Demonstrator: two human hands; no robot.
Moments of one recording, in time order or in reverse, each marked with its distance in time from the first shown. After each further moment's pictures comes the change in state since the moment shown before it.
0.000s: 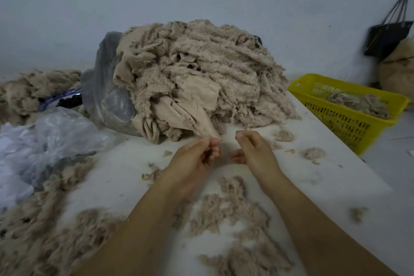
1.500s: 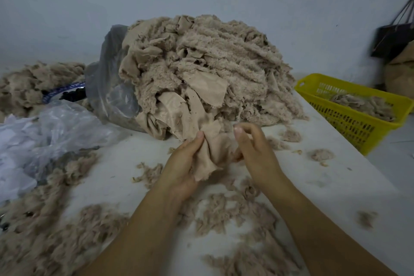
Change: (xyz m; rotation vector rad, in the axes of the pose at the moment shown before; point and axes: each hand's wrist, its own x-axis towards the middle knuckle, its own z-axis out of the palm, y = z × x) left_hand -0.007 0.007 -0.006 -0.311 -0.010 -0.132; right_hand -0.022 -0.018 0.013 -0.140 -0.125 -0.342
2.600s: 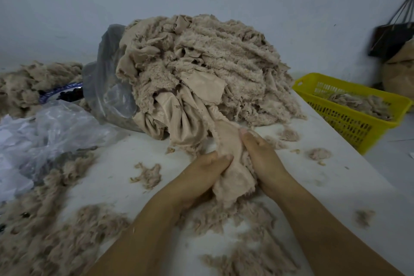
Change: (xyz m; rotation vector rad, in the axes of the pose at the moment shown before) left_hand -0.012 -0.018 0.006 0.788 -0.084 -0.019; right_hand 0.005 0.003 -0.005 0.295 0.001 0.402
